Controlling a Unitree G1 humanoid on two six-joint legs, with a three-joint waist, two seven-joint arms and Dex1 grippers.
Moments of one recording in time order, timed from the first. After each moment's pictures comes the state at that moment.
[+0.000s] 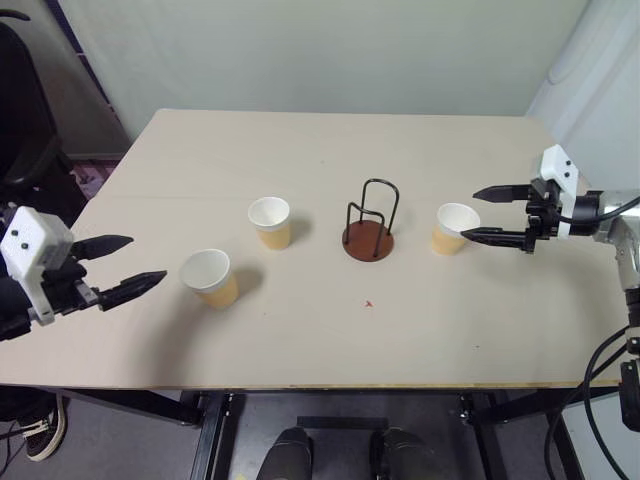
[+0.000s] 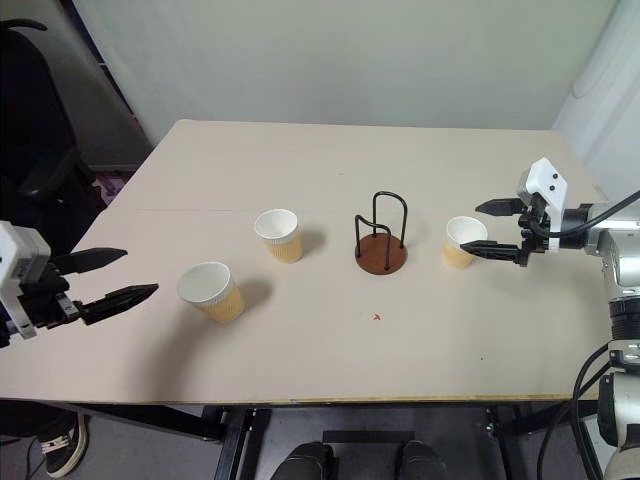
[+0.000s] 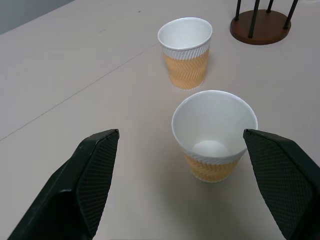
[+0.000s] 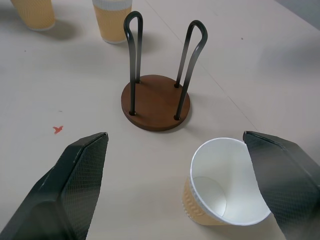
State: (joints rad) left arm 0.02 1.03 0.63 -0.10 -0.53 0.47 -1.09; right arm -0.79 -0.87 -0.03 0.39 0.25 0.32 1.36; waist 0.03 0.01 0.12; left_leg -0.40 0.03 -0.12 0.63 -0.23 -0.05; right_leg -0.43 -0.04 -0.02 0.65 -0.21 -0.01
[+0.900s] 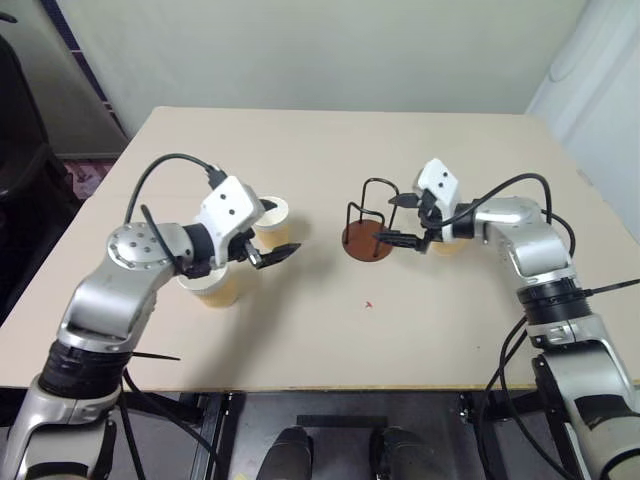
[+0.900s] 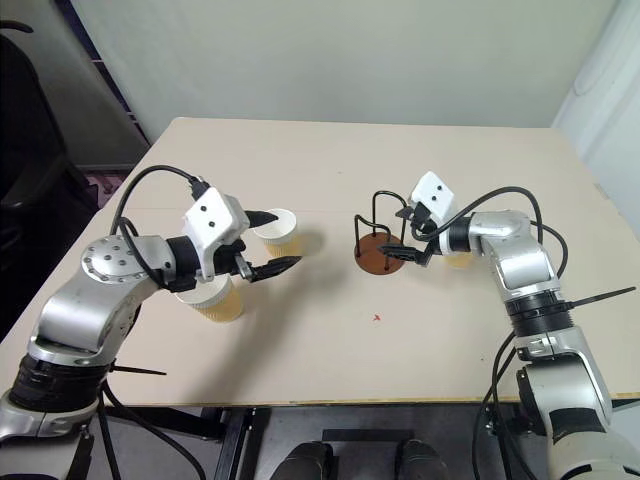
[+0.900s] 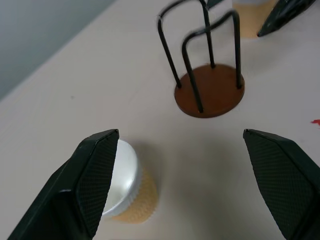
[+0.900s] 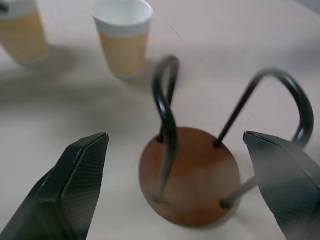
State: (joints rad) left arm -0.52 0.82 -0.05 -0.27 -0.32 0.56 -0.80; right arm -0.86 -0.52 0.17 0.28 0.15 0.47 1.01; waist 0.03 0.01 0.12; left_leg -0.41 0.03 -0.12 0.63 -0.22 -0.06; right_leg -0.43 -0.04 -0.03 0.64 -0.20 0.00
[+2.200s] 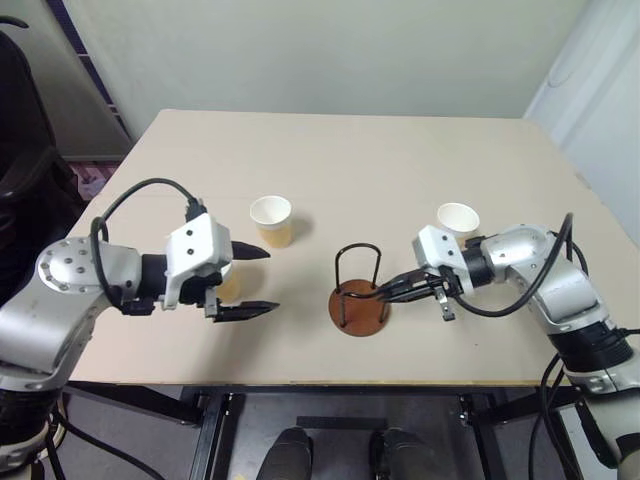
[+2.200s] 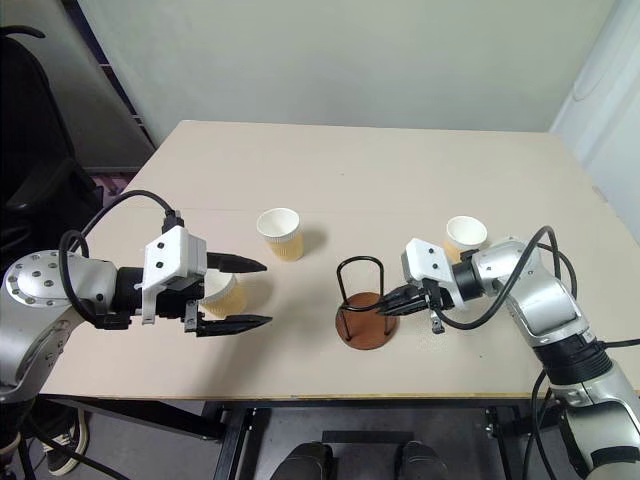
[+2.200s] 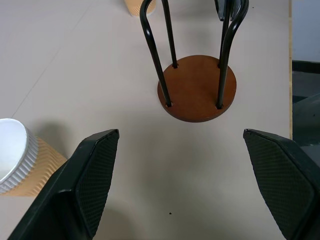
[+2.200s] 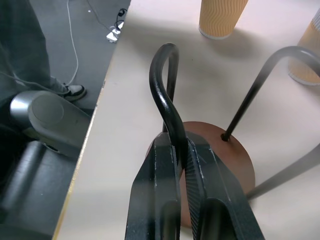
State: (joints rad) left arm -0.31 1.05 0.12 -0.42 -0.52 0.55 -1.13; right arm -0.64 -0.71 0.28 -0.11 0.29 0.40 1.38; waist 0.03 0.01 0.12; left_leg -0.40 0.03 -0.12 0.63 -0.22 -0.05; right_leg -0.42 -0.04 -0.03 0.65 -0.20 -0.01
